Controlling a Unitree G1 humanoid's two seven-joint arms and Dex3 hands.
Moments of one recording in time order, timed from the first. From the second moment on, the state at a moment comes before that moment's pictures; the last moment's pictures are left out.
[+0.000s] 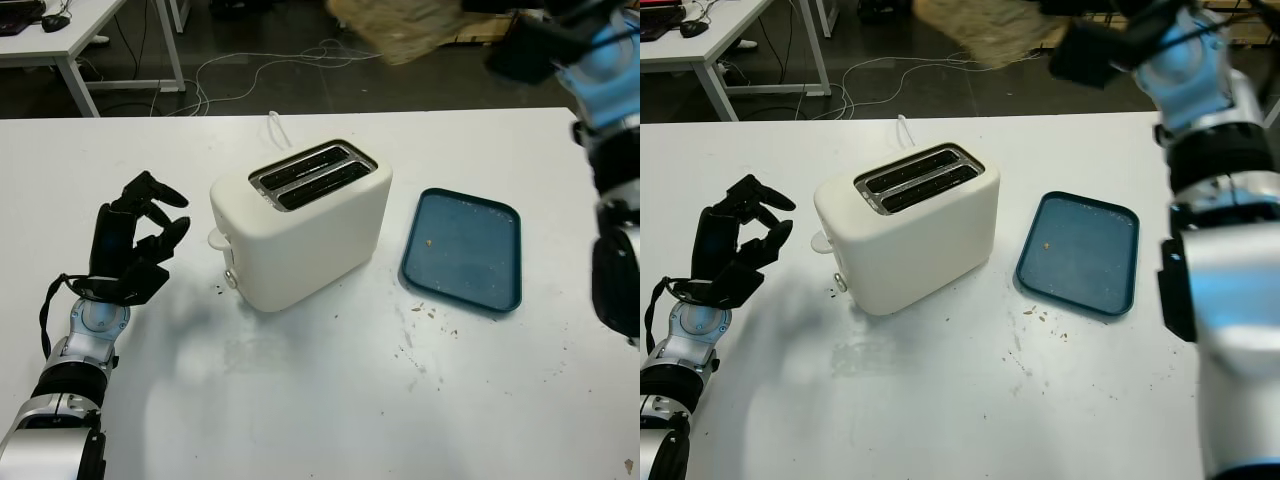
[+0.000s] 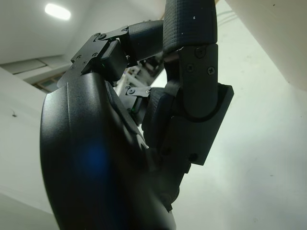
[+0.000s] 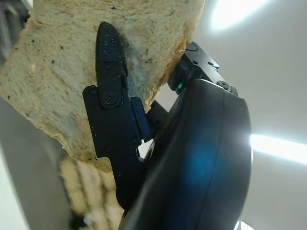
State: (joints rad) left arm -0.45 0.45 0.07 0.94 0.22 -0.88 0.19; right arm -1.34 -0.47 0.12 1.09 -0.25 -0.76 0.28
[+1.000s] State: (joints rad) left arm -0.45 0.45 0.07 0.94 0.22 -0.88 0.19; right arm -1.22 -0.34 0.17 1.05 -0.19 -0.56 0.64
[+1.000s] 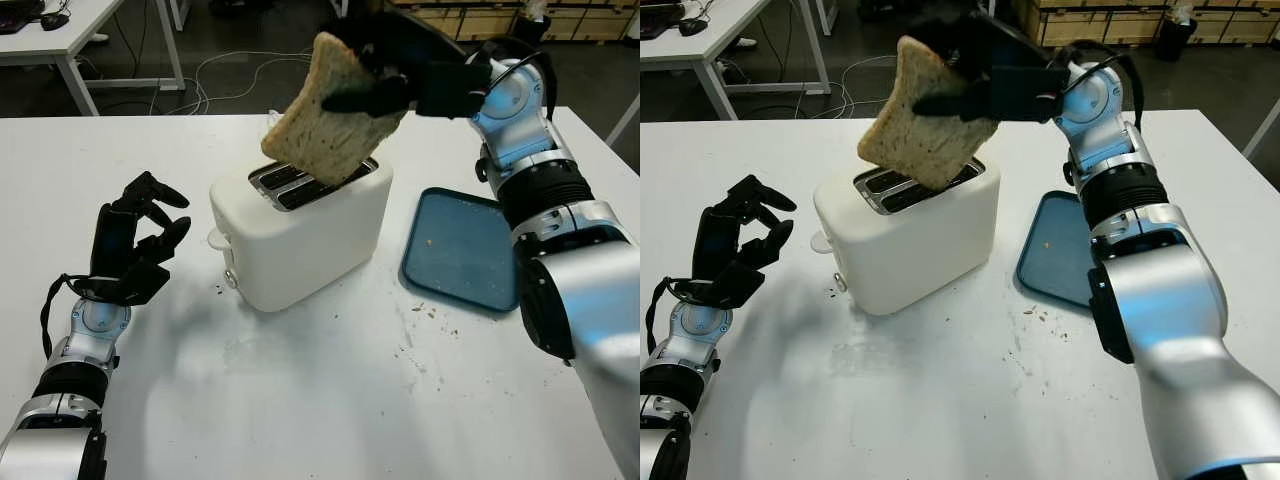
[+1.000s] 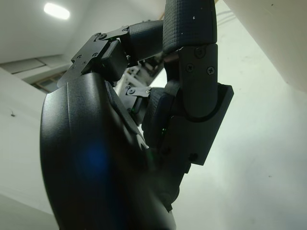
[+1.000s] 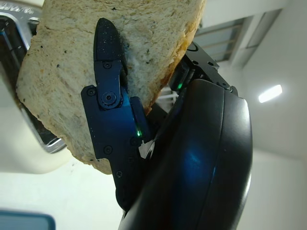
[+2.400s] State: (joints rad) left arm -0.45 0.44 0.07 0.94 0.22 -0.87 0.20; right arm -1.26 -0.42 0.45 1.08 -0.56 -0.94 0.41
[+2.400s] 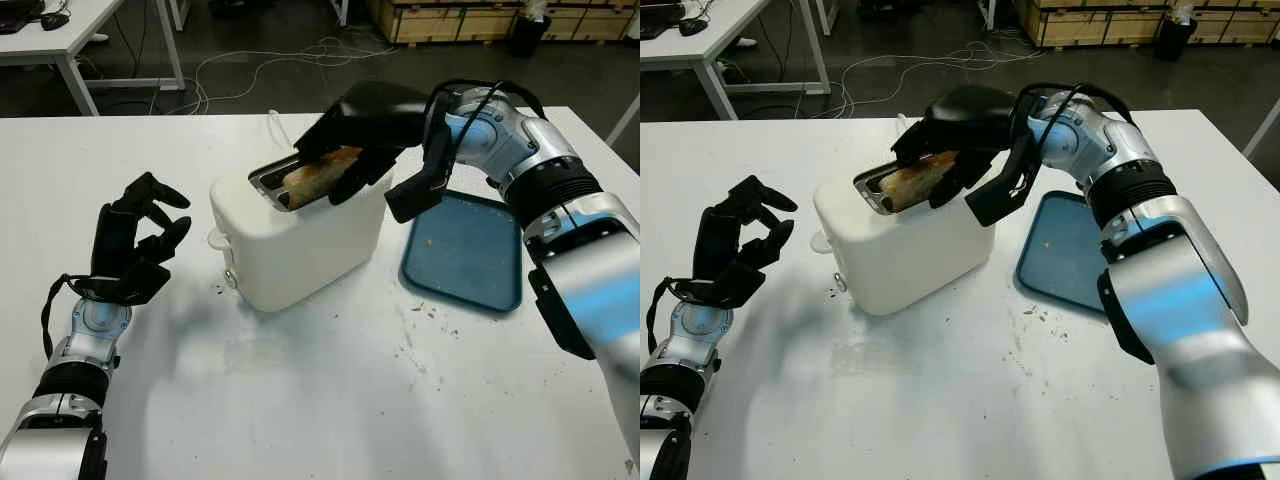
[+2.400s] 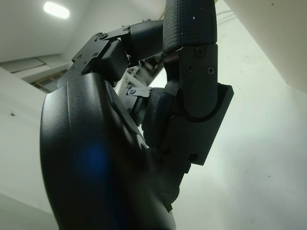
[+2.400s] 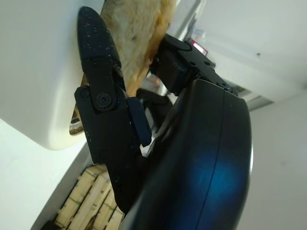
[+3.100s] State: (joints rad) left arm -0.45 0.45 0.07 0.93 0.22 -0.87 0.21; right arm -1.26 -0.50 0.38 1.04 -0.58 -0.90 0.18
